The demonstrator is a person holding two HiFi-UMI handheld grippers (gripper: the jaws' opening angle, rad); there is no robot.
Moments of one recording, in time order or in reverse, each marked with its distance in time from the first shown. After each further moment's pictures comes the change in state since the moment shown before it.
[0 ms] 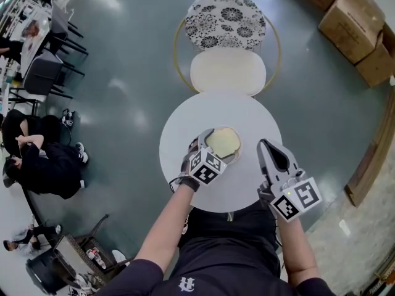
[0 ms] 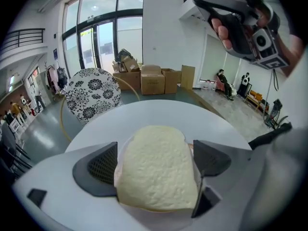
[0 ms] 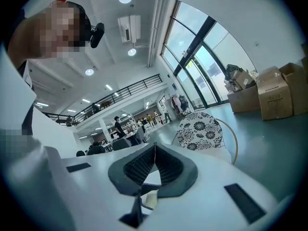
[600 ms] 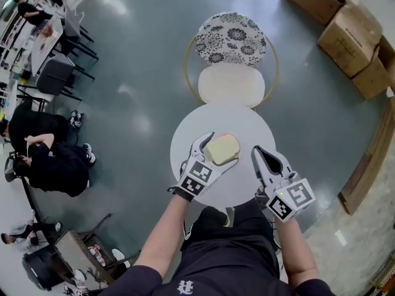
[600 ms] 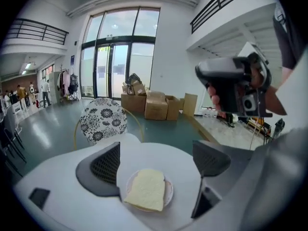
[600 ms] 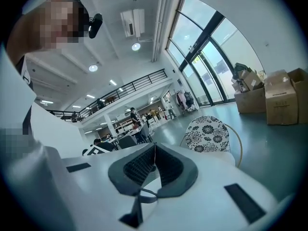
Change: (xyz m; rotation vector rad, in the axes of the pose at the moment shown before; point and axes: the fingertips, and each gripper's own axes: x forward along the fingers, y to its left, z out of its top) left arm -0.138 -0.003 0.108 -0.135 -0.287 0.009; right arm -0.011 0.055 0.054 -0.036 0.071 0.050
